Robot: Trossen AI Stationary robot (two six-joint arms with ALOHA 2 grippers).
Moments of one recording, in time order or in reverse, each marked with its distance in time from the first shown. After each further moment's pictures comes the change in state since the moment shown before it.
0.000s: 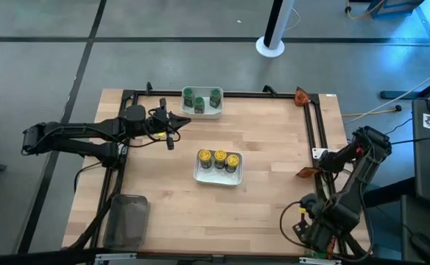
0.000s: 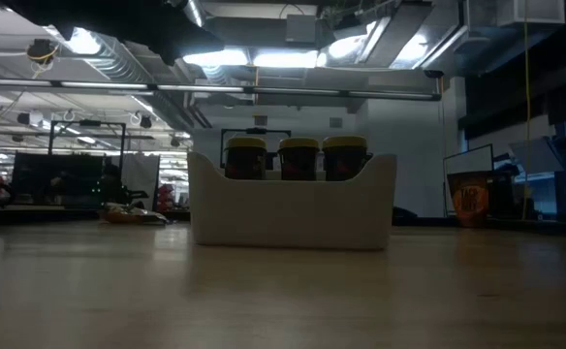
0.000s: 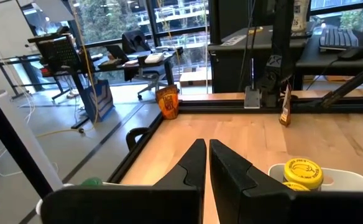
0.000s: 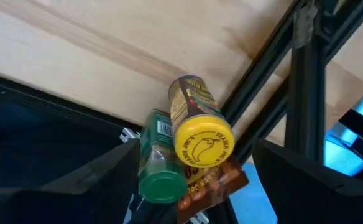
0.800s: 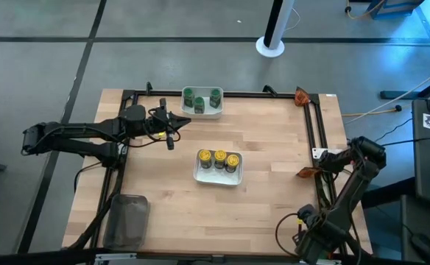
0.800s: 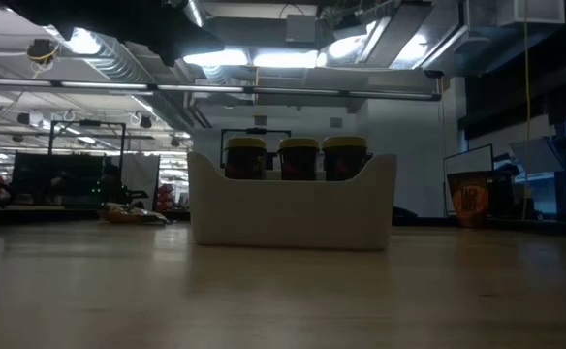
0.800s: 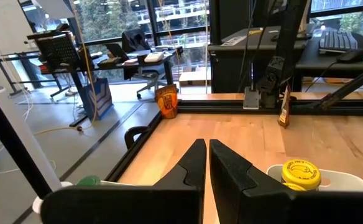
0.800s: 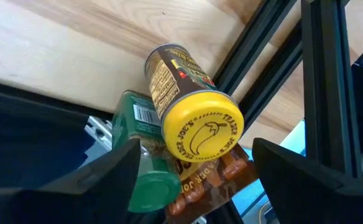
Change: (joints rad) left arm 0.000 0.000 -0.001 0.000 0.000 -0.018; right arm 0.024 0.145 0.000 0.046 -0.150 -0.002
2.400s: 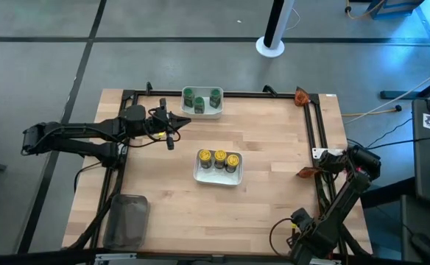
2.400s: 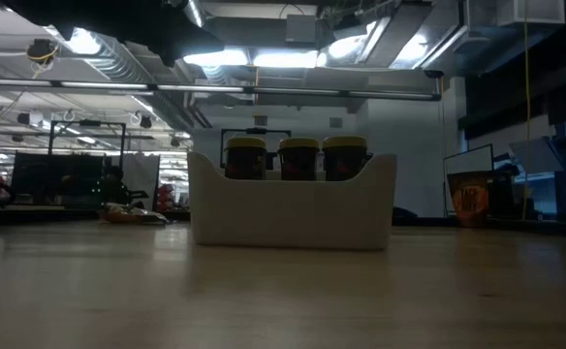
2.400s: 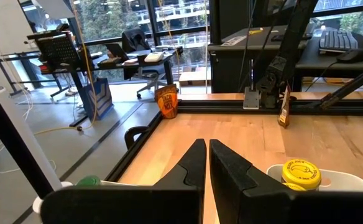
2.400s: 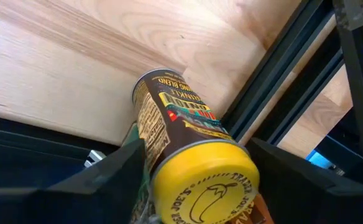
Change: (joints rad) left arm 0.000 0.000 0.000 0.000 0.000 0.002; right arm -0.002 0.115 -0.005 0.039 0.052 -0.045
